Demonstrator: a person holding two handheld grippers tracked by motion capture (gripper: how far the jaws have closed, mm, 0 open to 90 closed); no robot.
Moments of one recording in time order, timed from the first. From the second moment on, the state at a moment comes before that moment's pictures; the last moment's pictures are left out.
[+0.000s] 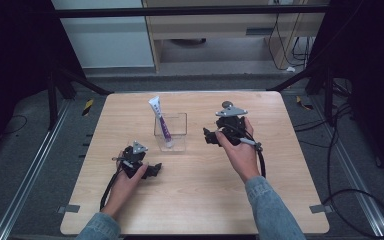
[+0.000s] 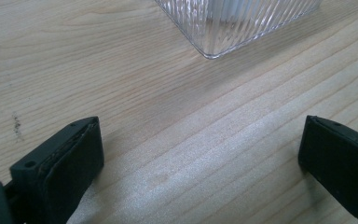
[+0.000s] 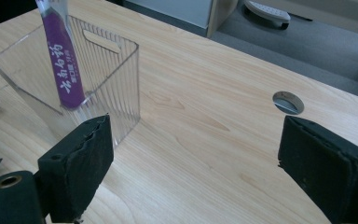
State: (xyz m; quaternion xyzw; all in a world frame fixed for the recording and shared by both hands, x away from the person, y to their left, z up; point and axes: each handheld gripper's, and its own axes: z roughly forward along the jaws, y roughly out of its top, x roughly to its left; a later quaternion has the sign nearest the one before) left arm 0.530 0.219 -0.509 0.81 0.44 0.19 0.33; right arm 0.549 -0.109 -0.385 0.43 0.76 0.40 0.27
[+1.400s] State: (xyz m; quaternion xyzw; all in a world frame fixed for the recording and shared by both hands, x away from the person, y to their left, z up) left arm 0.530 0.219 -0.508 0.81 0.44 0.19 0.33; right arm 0.527 -0.189 -0.440 0.49 0.75 0.34 0.27
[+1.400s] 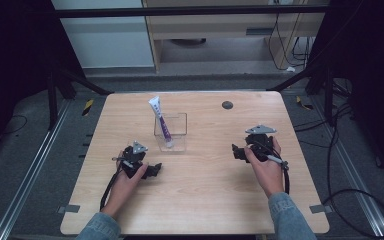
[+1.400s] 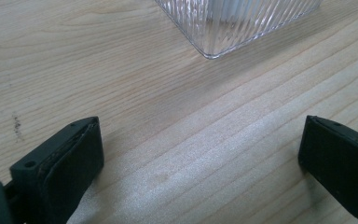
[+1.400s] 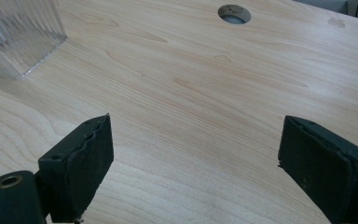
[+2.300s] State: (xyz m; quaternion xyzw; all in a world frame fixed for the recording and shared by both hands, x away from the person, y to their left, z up) left arm 0.530 0.219 -0.508 0.81 0.44 0.19 0.33; right arm 0.529 -0.209 -0.486 0.53 0.74 0.32 0.25
